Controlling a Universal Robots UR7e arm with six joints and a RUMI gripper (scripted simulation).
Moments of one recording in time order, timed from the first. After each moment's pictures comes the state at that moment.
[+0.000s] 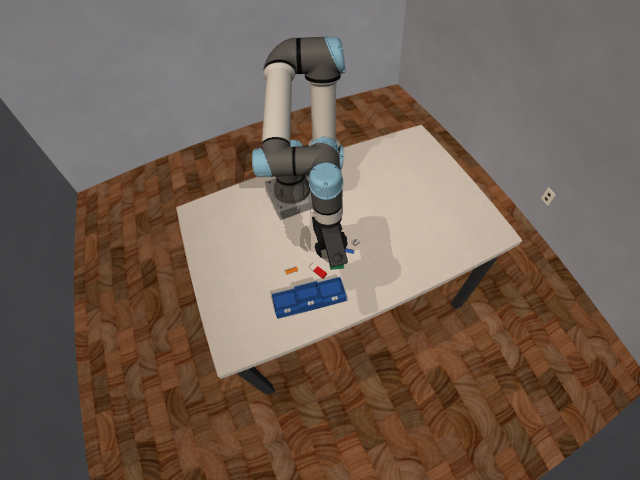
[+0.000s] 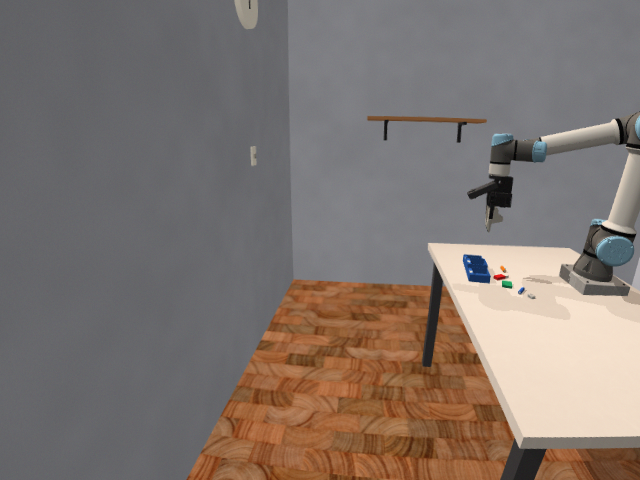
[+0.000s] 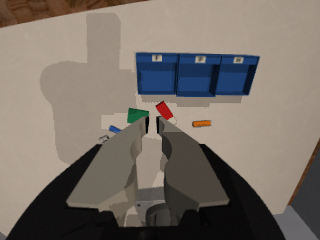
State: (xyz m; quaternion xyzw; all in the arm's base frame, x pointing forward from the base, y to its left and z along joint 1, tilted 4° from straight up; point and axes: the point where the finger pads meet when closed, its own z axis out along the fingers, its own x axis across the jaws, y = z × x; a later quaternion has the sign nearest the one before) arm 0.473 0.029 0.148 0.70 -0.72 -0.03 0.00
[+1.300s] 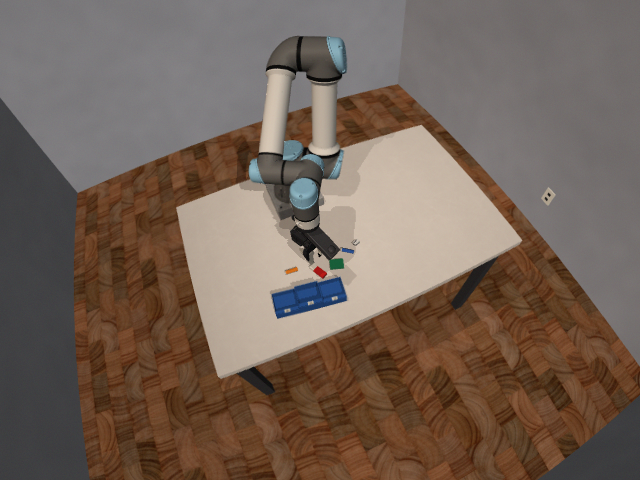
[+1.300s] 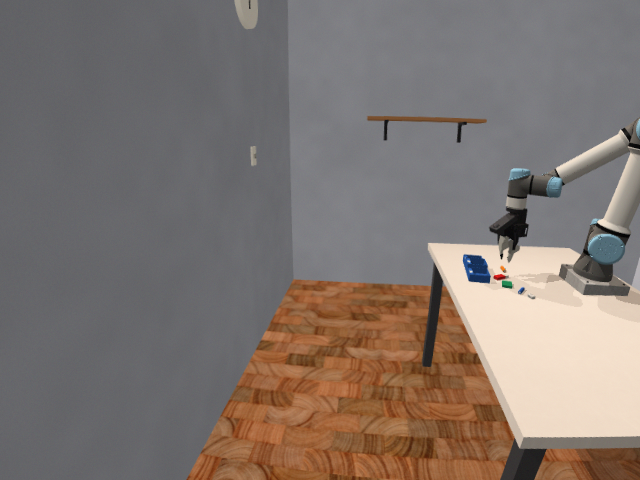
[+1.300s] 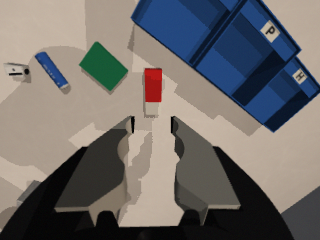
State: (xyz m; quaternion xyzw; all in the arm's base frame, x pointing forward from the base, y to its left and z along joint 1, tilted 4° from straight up) arm 0.373 0.002 0.023 0.88 -0.48 -0.03 -0.01
